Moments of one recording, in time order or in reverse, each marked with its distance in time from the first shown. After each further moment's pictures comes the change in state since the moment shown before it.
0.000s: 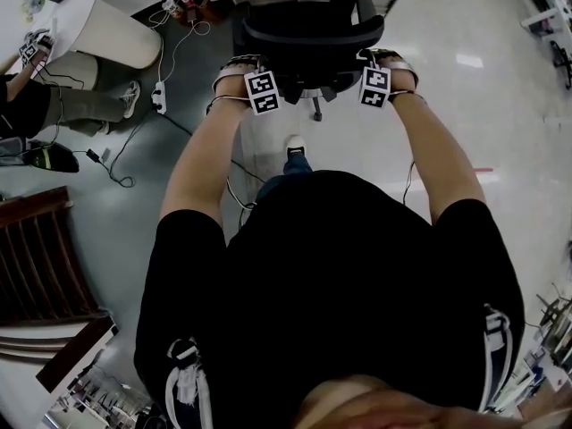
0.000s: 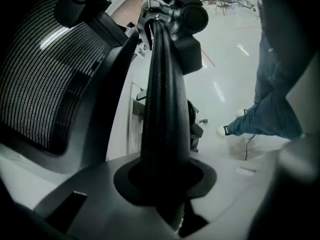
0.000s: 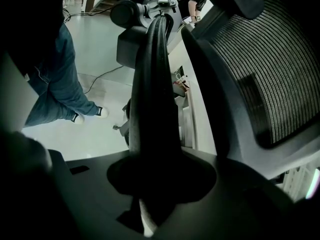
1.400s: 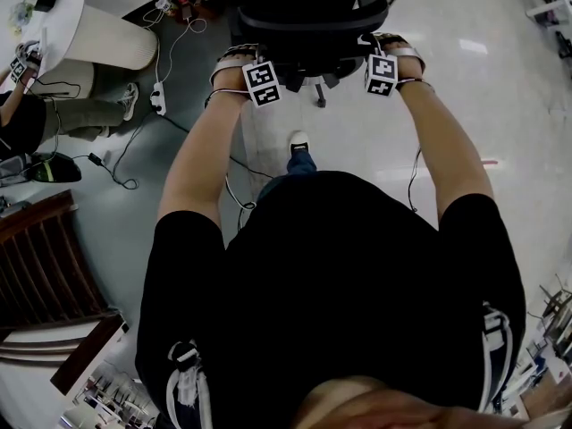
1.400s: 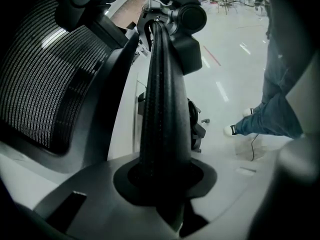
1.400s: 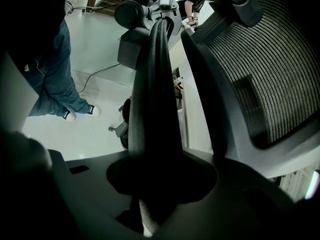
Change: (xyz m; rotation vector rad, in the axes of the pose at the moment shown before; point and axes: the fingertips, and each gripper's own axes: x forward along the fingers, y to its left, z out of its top) left arm 0.034 0.055 -0.003 -0.005 -0.001 0.022; right arm 0.039 -0.057 -0.008 -0.023 -0.029 -0.049
